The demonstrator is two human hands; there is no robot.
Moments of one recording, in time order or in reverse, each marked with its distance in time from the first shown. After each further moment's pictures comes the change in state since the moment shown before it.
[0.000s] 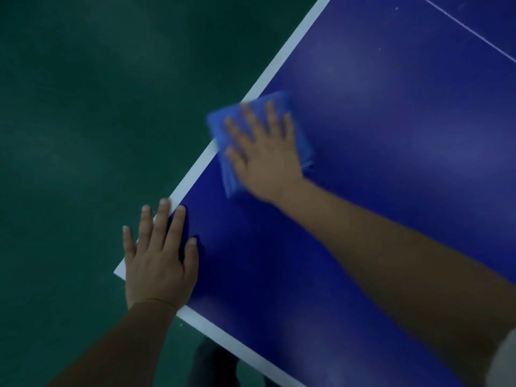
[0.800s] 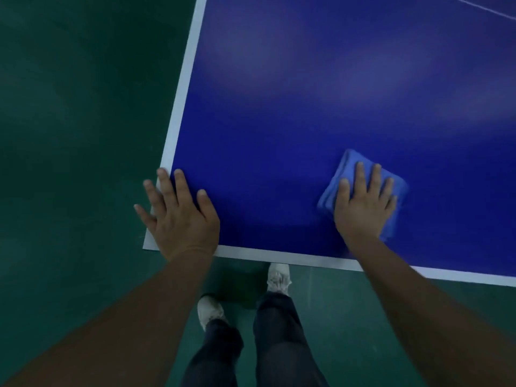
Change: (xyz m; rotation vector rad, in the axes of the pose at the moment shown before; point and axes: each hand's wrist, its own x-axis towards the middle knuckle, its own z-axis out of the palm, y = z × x) left_hand -0.003 -0.008 0.000 -0.060 -0.042 0.116; right_hand -0.298 -0.027 0.019 0.090 0.194 1.300
